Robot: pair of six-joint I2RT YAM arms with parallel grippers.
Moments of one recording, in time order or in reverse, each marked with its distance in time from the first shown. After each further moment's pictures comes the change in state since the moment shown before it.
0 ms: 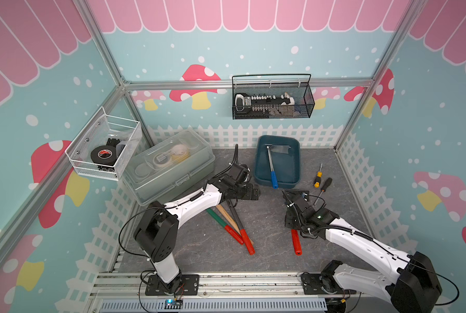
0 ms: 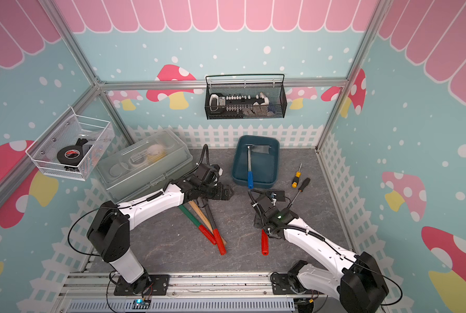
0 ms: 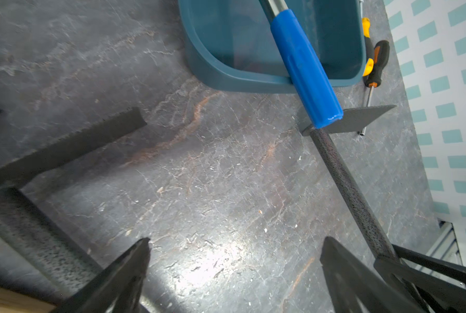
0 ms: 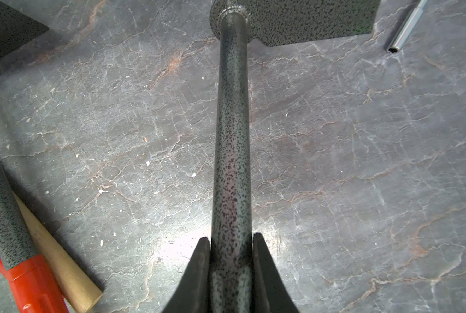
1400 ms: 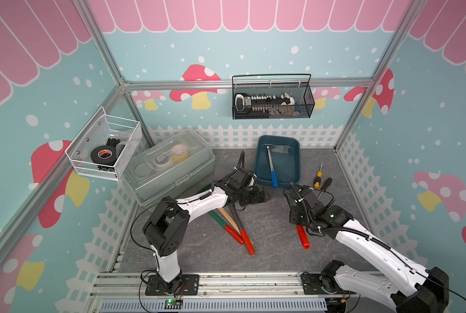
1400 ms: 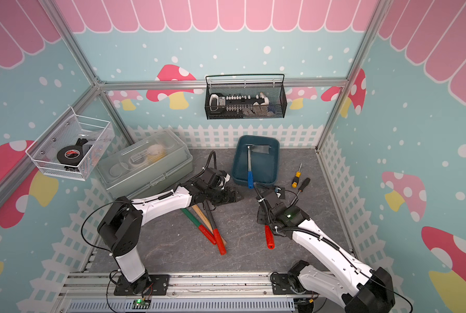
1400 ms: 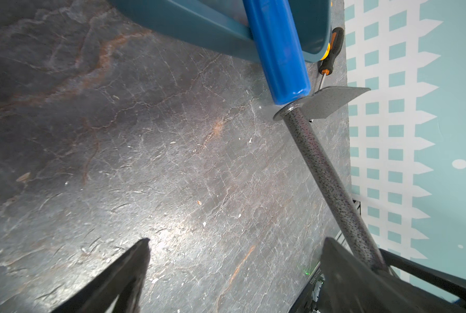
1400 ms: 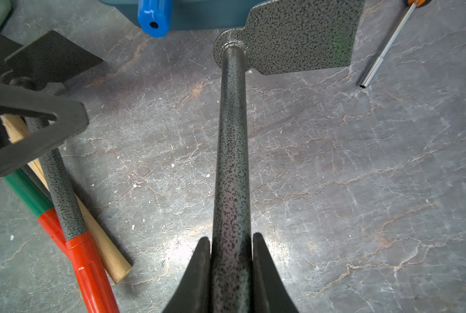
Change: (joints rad) left arm -0.023 0.080 -0.030 0.159 0.216 -0.215; right arm -0.025 -0.095 0.127 -0.135 0.002 -0.055
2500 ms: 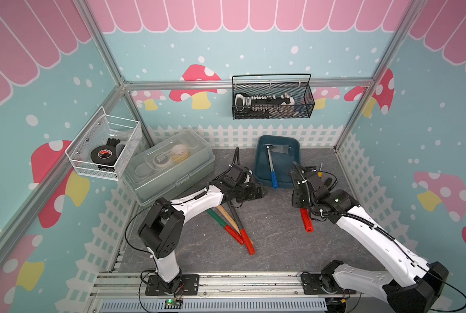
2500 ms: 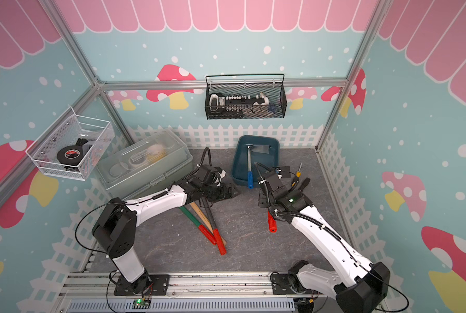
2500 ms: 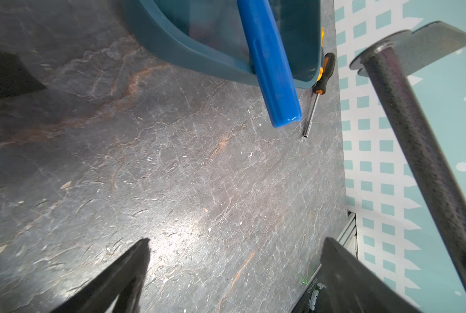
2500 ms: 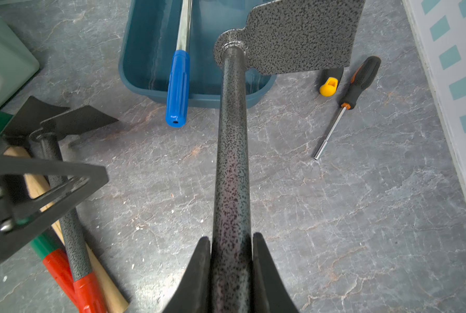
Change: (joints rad) left arm 0.046 -0.054 -0.018 0.002 -0.010 0.004; right arm -0.077 0.138 0.263 -0.041 0.102 -0.170
